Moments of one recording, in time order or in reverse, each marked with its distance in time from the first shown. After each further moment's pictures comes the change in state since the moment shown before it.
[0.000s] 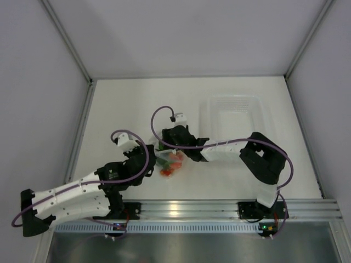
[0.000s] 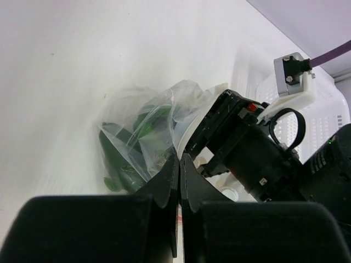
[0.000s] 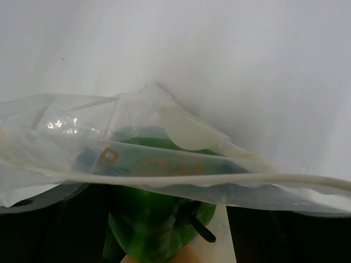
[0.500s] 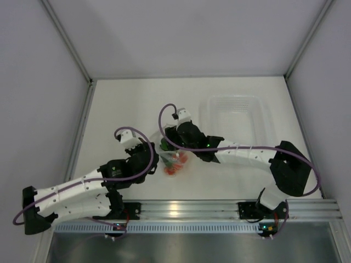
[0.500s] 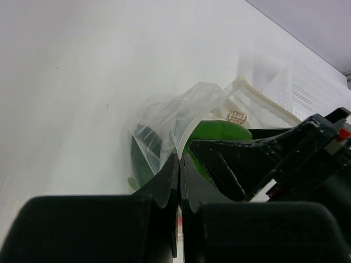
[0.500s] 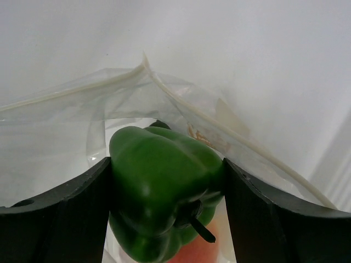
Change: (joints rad) left arm 0.001 0.070 0.061 -0.002 -0.022 0.066; right arm 0.027 -0.248 -0.026 -0.163 -0.019 -0.129
